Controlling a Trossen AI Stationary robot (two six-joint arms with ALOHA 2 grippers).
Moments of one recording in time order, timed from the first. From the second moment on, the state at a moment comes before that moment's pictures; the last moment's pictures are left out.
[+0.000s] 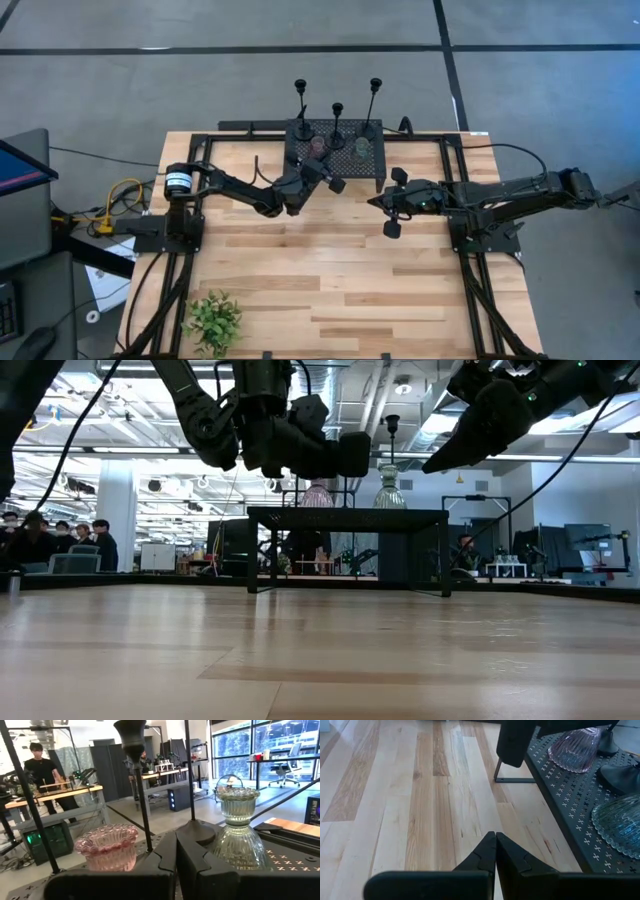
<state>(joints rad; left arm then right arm) 0.07 1.76 0.97 1.12 -0.90 0.26 0.02 1.03 0.60 -0.11 0.26 -0.05</state>
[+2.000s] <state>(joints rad) 0.04 1.76 0.97 1.14 -1.14 0.36 0.02 1.03 0.60 -0.11 0.26 -0.05</state>
